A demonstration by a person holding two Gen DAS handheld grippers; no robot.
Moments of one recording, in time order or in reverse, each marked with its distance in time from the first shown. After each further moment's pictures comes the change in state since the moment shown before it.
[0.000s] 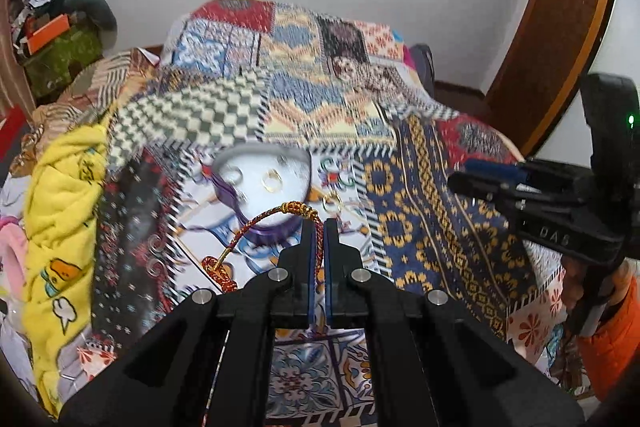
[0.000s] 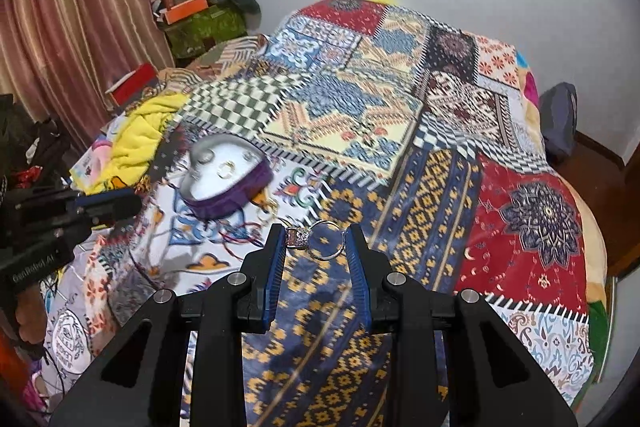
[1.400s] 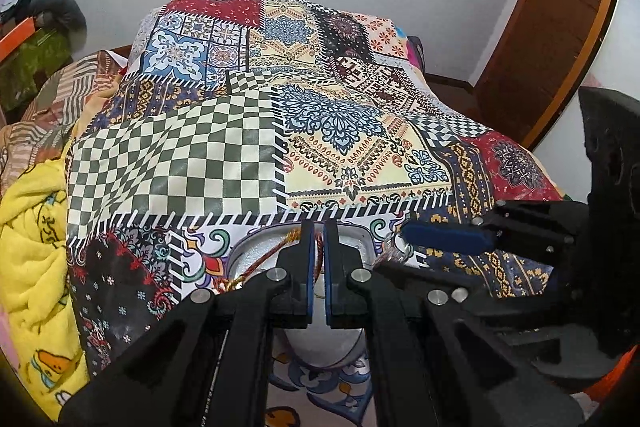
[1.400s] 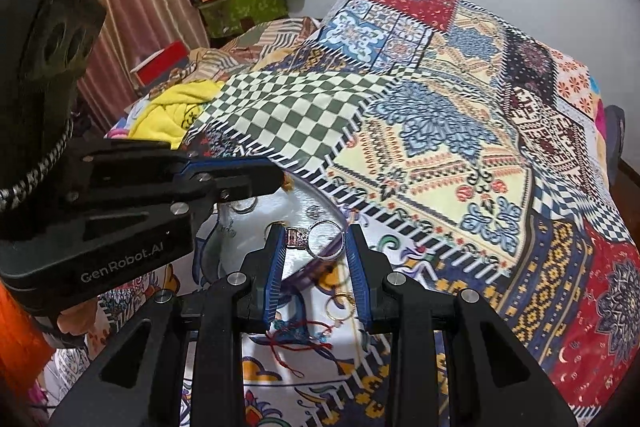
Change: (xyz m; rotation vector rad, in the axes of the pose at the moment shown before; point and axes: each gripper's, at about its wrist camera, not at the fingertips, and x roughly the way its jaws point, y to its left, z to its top) left arm 0.099 0.056 0.063 0.042 0.052 -0.090; right arm 0.091 0.050 0.046 -0.088 0.062 0.118
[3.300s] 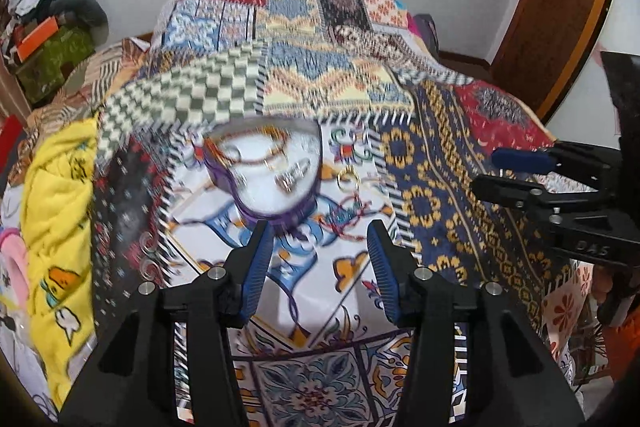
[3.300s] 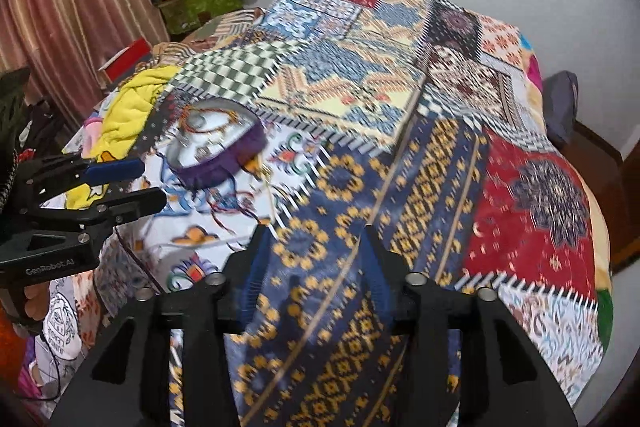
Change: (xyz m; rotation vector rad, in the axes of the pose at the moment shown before) left arm -0.043 -0.062 -0.073 0.008 0.067 0.110; right arm -0.075 -0.038 -0.070 0.092 0.041 -0.146
